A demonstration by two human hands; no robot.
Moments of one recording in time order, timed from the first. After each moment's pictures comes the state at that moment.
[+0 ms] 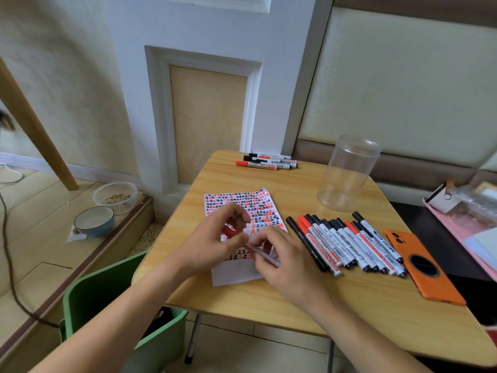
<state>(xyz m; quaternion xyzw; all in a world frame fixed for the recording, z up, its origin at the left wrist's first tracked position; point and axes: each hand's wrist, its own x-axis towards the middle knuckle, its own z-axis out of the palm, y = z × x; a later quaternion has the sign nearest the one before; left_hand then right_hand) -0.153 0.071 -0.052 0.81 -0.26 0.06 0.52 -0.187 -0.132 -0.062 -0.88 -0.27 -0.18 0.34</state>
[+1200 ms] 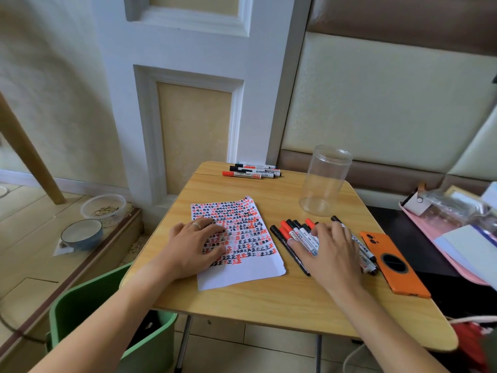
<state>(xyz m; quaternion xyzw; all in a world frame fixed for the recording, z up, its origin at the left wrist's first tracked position) -0.134 0.087 -0.076 0.97 -0.17 0.05 0.15 -0.174 -0.233 -0.062 -0.96 0.02 -0.27 0.05</state>
